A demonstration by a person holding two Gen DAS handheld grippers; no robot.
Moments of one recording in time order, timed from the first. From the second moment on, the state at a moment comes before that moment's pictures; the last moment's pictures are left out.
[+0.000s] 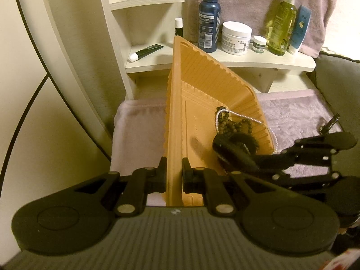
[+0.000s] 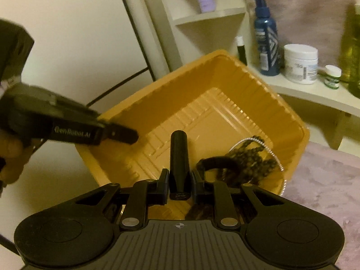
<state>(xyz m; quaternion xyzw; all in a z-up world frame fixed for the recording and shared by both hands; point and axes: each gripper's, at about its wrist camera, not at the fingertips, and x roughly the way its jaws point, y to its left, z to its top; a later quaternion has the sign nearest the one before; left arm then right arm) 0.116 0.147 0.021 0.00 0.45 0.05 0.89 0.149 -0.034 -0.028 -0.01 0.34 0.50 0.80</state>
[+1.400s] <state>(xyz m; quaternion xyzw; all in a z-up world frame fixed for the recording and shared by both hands) 0.116 0.150 0.021 0.00 0.45 0.05 0.89 0.162 -0.244 -0.066 0.04 0.33 0.17 0.93</state>
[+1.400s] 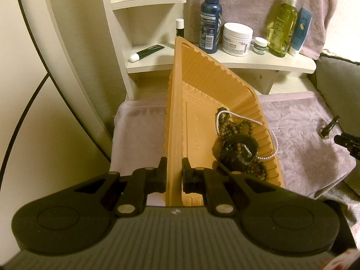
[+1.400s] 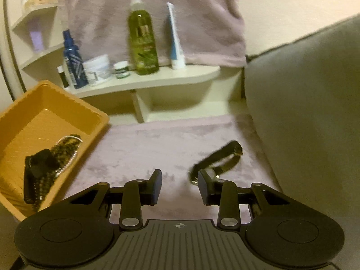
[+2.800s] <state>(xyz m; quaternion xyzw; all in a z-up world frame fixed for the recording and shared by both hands) 0.116 0.149 0.020 0.00 0.45 0.05 0.89 0.199 -0.232 -0.089 0.09 0.32 0.17 0.93</state>
